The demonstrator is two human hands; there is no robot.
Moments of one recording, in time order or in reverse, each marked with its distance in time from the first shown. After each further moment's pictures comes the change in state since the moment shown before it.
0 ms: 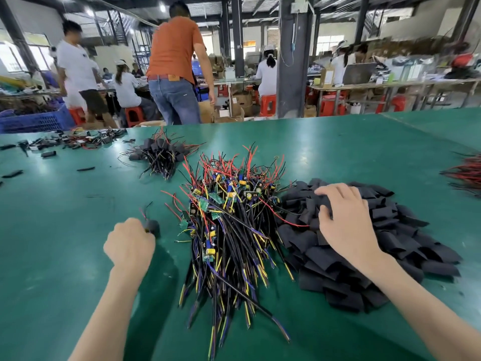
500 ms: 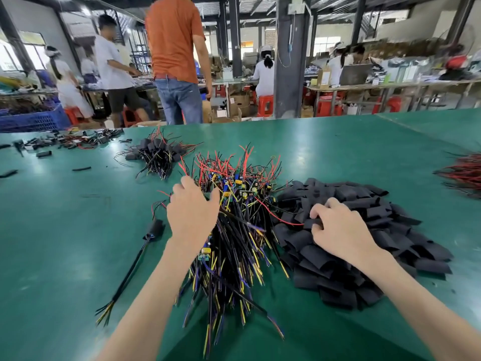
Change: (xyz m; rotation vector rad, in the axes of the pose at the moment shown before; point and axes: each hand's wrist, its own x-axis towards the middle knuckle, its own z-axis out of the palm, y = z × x) left_hand -0.042 0.101 -0.002 -0.289 0.138 0.372; right_hand 0.001 0.011 0.004 -0.272 -0.377 0.032
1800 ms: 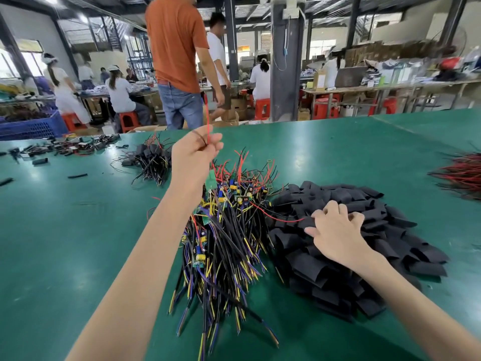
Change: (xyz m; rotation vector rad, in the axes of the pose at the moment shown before) left_hand 0.044 0.061 -0.042 -1.039 -0.134 0.011; right_hand 0.004 0.006 0.017 -0.161 -0.032 0.067
